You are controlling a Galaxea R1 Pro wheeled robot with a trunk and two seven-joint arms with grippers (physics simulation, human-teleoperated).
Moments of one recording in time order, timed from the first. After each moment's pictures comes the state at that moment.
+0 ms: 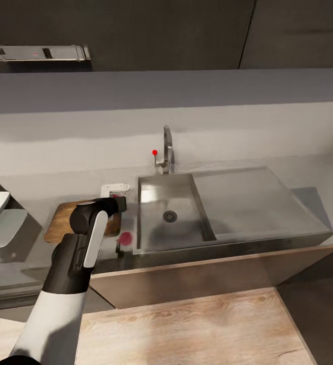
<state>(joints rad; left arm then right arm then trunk) -0.77 -0.12 -0.10 -1.55 0.18 1.01 0.33 0.11 0.07 -0.08 -0.60 0.14 -0.47 -0.04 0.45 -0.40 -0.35</state>
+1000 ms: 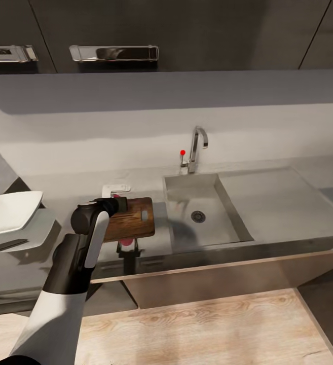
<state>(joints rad) -0.77 -0.12 -0.11 -1.55 0.18 1.01 0.33 0.11 0.07 -0.08 -0.60 0.14 -0.47 -0.04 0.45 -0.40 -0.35</state>
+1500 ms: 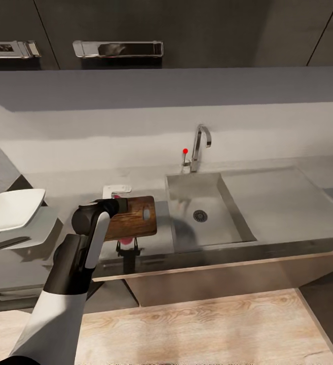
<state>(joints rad) -0.77 -0.11 -0.12 -1.54 0.18 1.01 0.33 0.11 0.07 -0.08 -0.60 0.14 -0.47 -0.04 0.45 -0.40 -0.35</state>
